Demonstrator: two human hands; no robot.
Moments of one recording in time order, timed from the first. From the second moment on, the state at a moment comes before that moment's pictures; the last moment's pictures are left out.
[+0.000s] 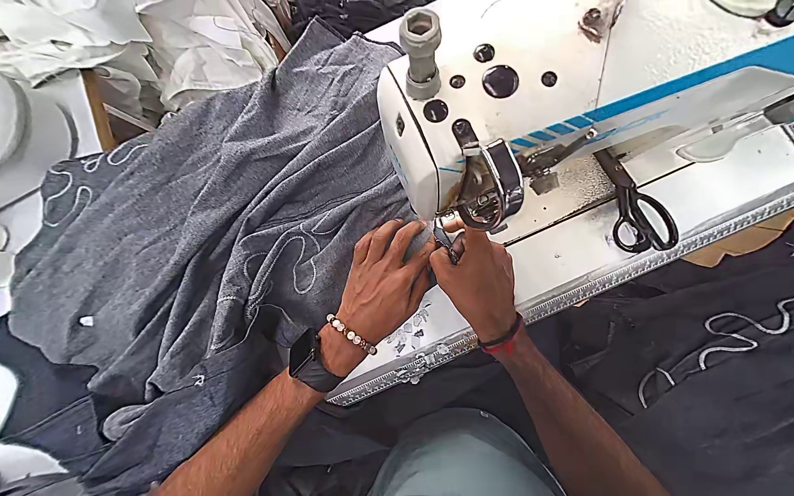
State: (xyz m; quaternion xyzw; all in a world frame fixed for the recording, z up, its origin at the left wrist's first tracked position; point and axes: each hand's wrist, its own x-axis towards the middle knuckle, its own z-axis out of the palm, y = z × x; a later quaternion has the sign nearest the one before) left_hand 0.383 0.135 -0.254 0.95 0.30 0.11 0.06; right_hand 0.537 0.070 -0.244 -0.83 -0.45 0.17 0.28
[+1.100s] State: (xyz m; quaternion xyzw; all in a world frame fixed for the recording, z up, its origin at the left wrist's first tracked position) left_hand 0.413 0.164 -0.244 0.98 0.08 0.17 0.02; right_hand 0.558 0.013 -0.276 -0.77 -0.54 -0.02 0.34
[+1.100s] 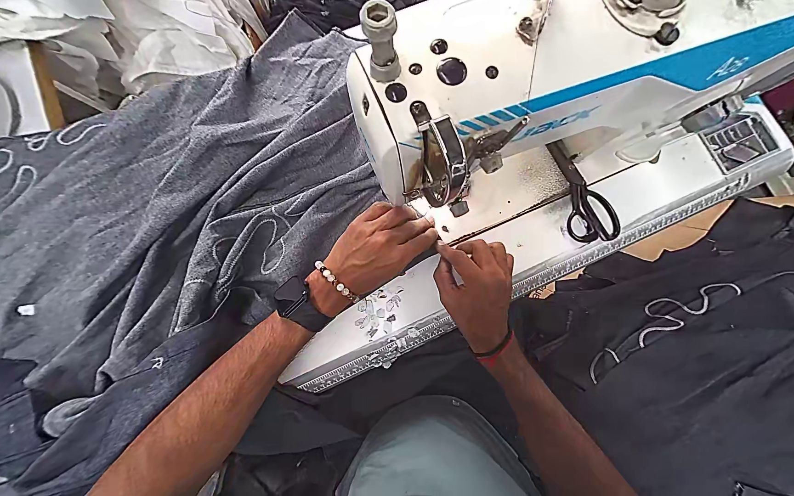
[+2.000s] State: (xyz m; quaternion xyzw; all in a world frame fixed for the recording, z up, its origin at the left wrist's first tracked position) left_hand 0.399 0.147 -0.247 0.97 0.14 0.19 0.00; right_hand 0.574 0.013 -0.260 -0.74 -0.58 0.04 0.33
